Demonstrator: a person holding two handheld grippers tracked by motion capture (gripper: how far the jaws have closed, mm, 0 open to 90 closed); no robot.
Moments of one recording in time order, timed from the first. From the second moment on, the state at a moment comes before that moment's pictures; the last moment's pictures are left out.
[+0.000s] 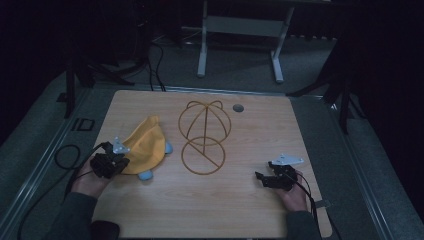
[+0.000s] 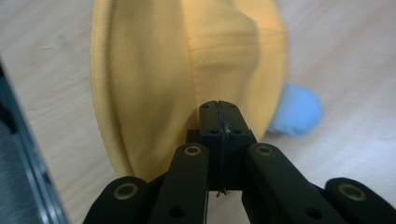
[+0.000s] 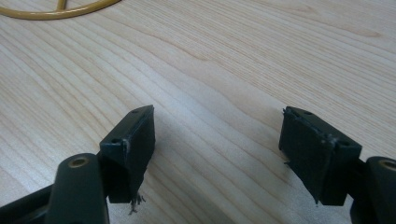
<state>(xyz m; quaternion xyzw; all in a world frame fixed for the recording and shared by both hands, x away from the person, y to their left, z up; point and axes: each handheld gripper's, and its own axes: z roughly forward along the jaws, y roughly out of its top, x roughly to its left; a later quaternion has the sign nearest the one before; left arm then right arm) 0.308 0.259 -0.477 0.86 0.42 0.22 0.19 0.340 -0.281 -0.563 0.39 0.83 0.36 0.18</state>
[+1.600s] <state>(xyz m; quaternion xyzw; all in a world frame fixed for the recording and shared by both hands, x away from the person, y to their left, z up) 0.316 0.237 -0.531 0.90 0.37 0.11 0.20 0.340 -0.281 -0.563 0.39 0.83 0.36 0.17</state>
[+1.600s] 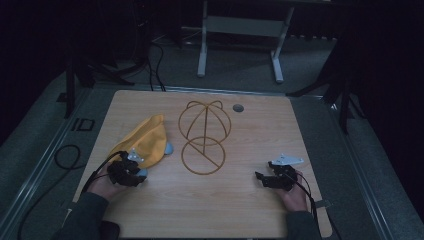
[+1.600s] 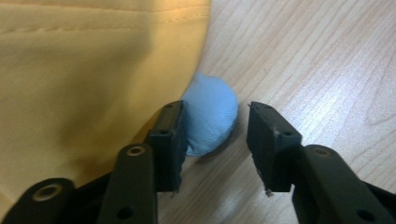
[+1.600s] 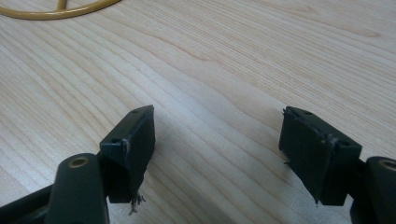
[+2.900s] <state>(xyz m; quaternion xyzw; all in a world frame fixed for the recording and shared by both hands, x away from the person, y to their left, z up) 0.322 0.239 -0.500 0.88 0.38 0.15 0.22 0.340 -0.281 -0.563 0.39 0.83 0.36 0.17</state>
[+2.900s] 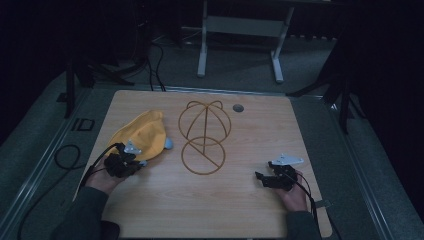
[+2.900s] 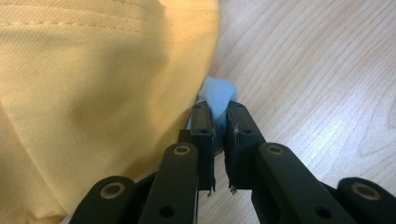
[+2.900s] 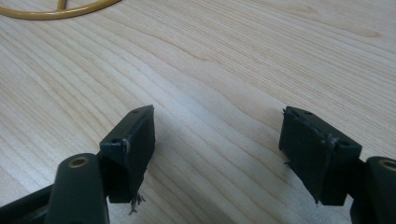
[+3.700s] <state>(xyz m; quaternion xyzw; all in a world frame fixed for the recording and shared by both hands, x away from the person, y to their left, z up) 0.327 0.242 -0.460 0.87 0.40 0.16 0.24 0.340 -0.281 -0.563 0.39 0.83 0.36 0.17</state>
